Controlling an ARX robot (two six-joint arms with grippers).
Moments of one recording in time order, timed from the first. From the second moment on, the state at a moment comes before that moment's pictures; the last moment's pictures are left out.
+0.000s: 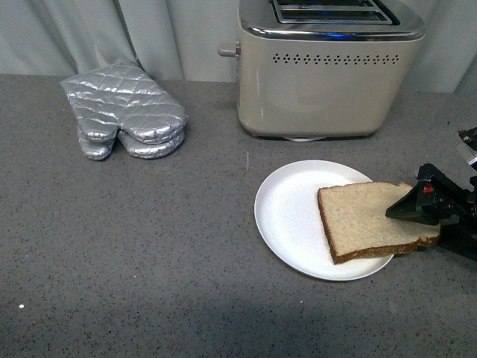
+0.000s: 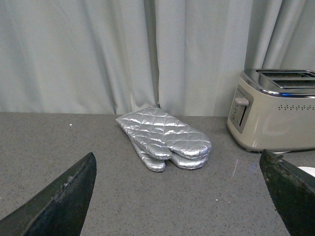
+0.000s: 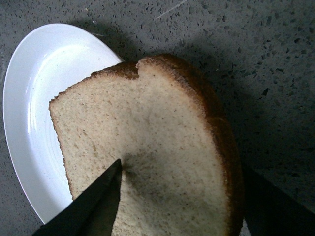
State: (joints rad) left arm 0.00 0.00 0.02 0.00 0.00 -0.01; right arm -0.03 2.07 0.80 0.17 -0.45 0.38
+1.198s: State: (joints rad) left arm 0.00 0.00 0.02 0.00 0.00 -0.01; right arm 0.24 1.43 0.90 0.07 0.18 1.10
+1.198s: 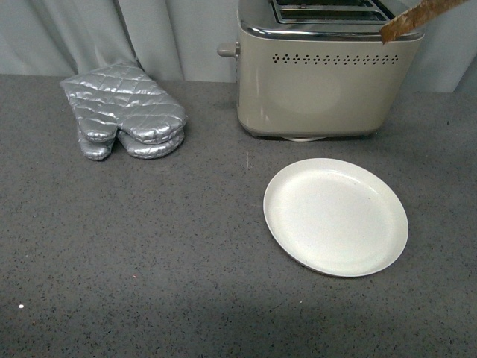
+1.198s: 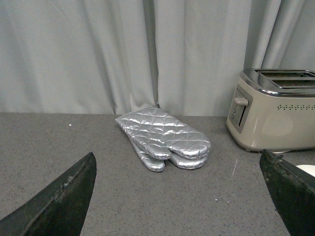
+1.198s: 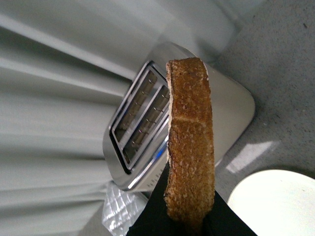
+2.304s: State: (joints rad) left arm 0.00 0.00 0.02 0.00 0.00 -0.01; right arm 0.43 1.94 1.49 -0.21 0.58 1.49
